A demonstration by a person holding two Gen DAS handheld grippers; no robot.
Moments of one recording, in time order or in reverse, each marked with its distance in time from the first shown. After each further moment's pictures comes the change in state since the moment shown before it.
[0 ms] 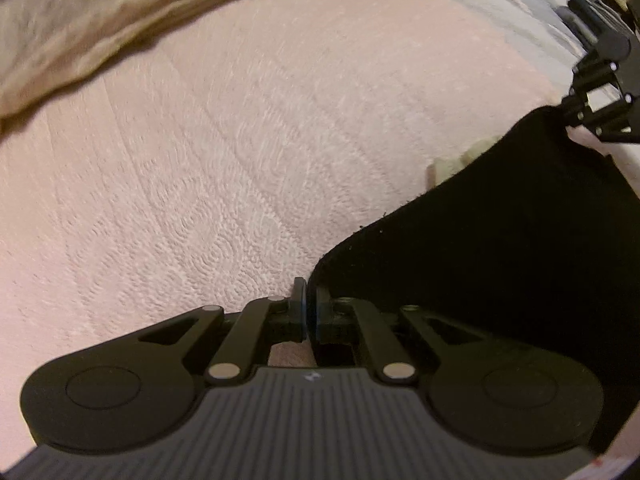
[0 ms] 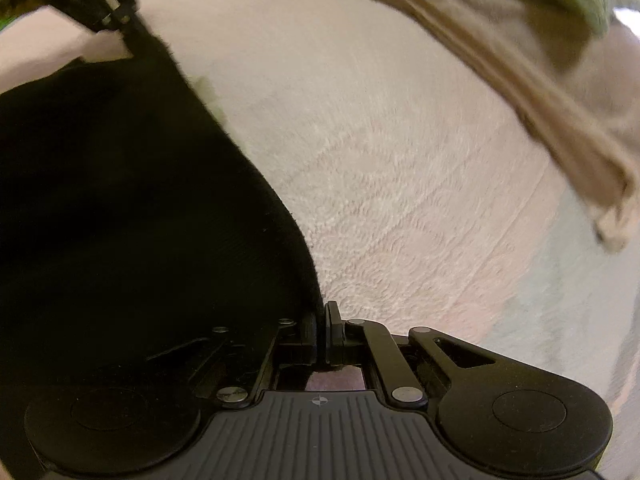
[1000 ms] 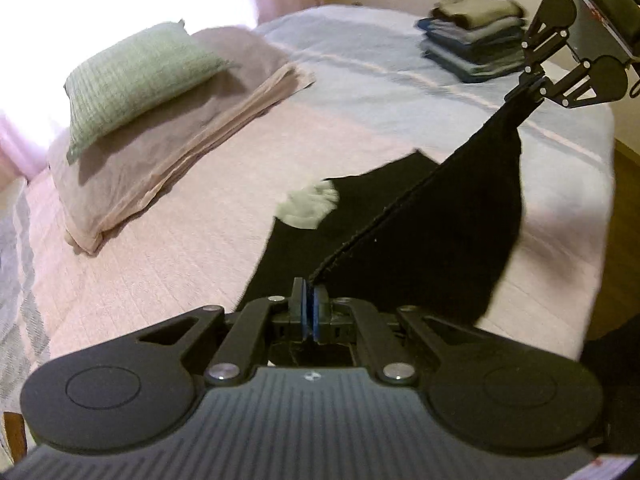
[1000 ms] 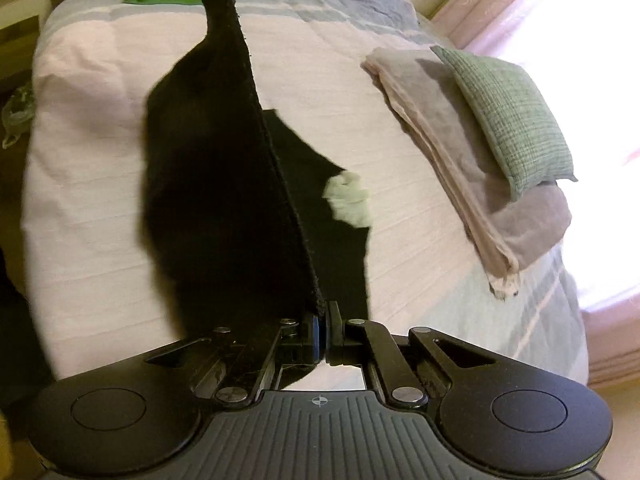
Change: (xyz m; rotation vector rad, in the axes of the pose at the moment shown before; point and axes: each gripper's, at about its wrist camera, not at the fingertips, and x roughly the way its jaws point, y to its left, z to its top) left arm -0.293 -0.185 -0.132 0.272 -0.271 0.135; right arm -0.253 0.241 -0.090 -0.298 -0.168 -0.226
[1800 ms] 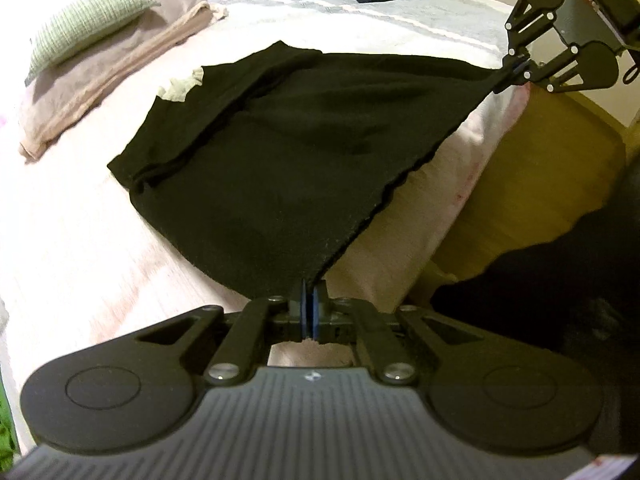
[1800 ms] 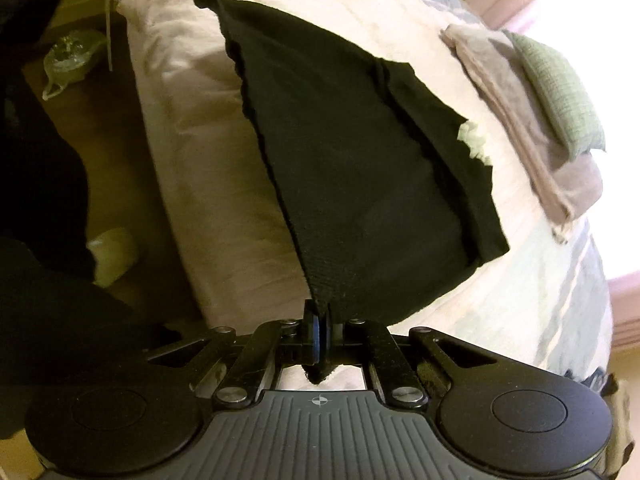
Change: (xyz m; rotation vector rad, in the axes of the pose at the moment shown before) left arm -0.088 -0.228 -0.225 0.027 0.078 -0.086; right arm -0.064 0.314 -0.052 0.001 0.116 0.000
